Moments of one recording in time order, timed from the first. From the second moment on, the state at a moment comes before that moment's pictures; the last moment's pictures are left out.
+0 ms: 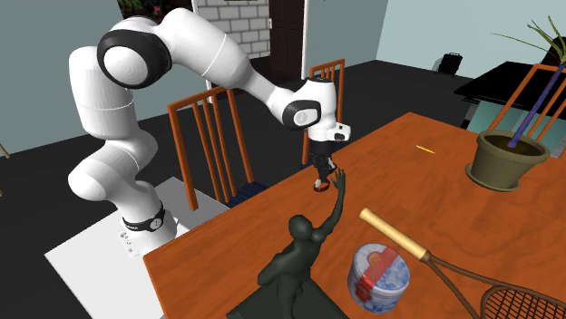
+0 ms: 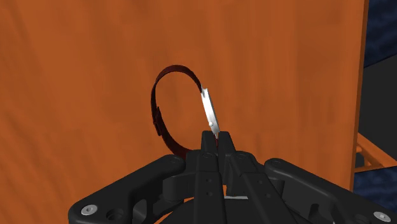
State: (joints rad) arm 0.41 0.25 0.39 -2.03 -0.23 2.35 -0.10
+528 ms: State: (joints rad) arm 0.41 0.21 0.40 -2.02 -0.21 2.30 -0.12
